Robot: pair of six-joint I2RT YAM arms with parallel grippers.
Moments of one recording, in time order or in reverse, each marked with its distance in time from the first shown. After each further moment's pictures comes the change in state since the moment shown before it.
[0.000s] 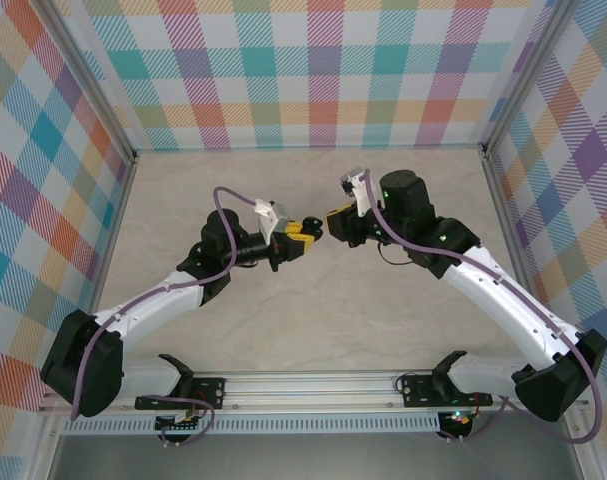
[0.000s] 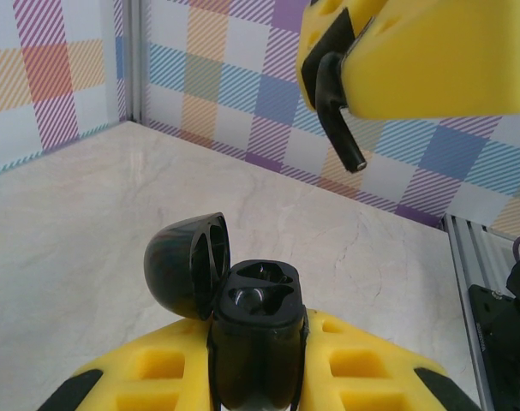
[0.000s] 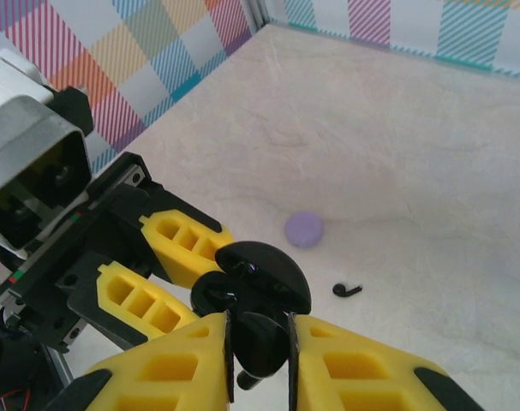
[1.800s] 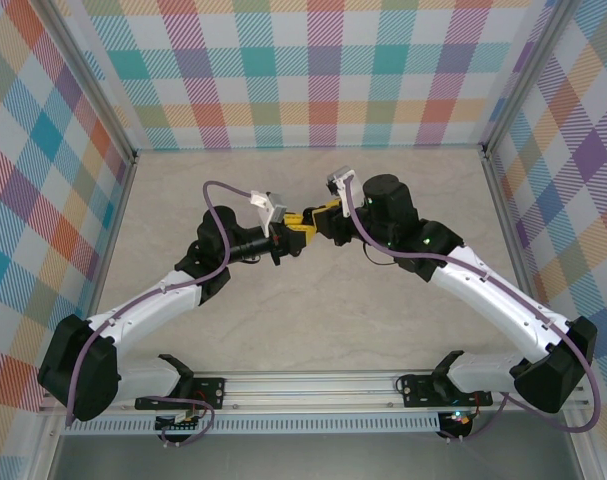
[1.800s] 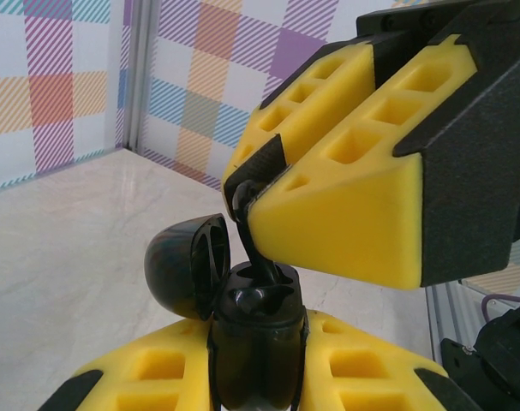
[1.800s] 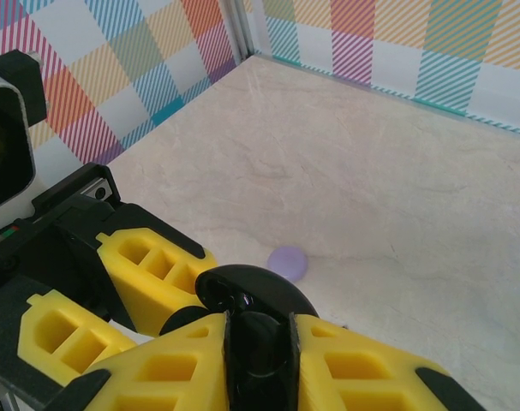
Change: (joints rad) left arm -0.020 -0.024 0.040 0.028 -0.038 -0.155; right arm 0.087 0.046 -0.014 0.114 0.146 -0.014
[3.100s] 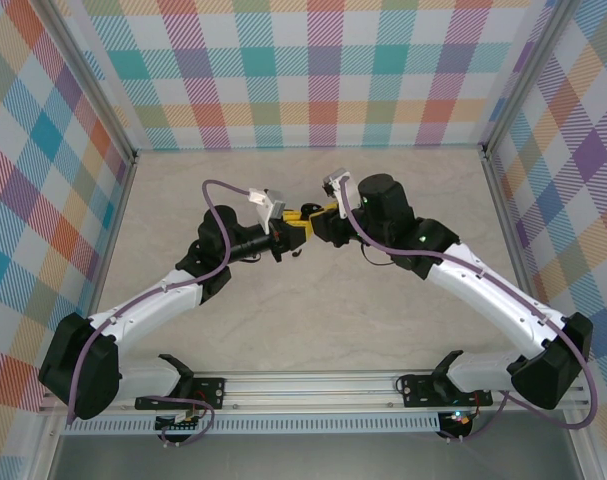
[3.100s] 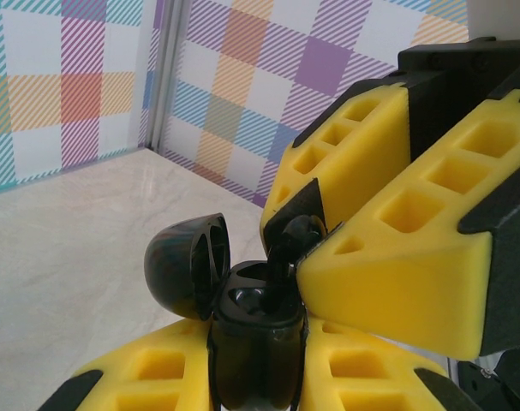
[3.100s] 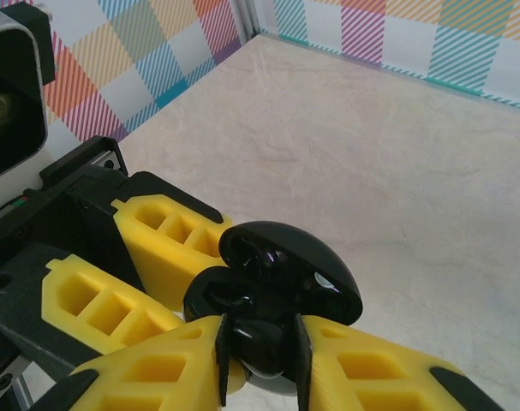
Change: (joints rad) left arm 0.000 0.011 0.004 0.010 -0.055 -0.031; right arm 0.005 0.028 0.023 -0.041 -0.016 0.006
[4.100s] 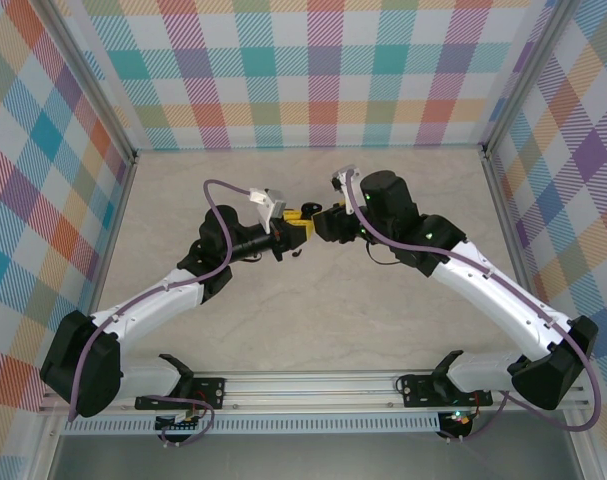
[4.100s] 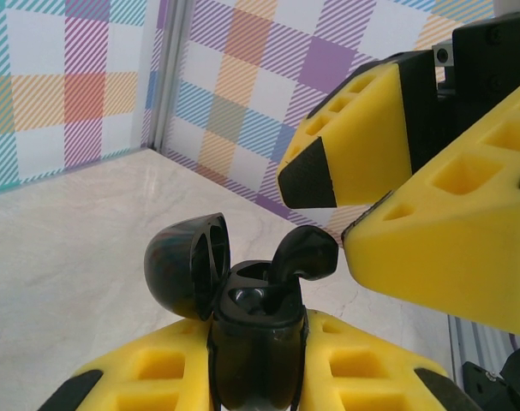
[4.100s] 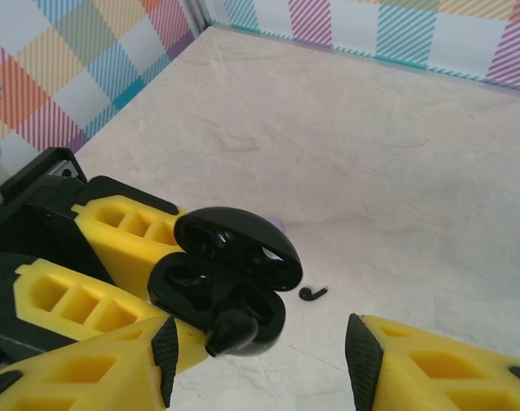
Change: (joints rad) left arm 0.000 0.011 0.000 0.010 -0.011 0.001; right arm 0.000 -0.009 0.058 -0.117 0.108 0.071
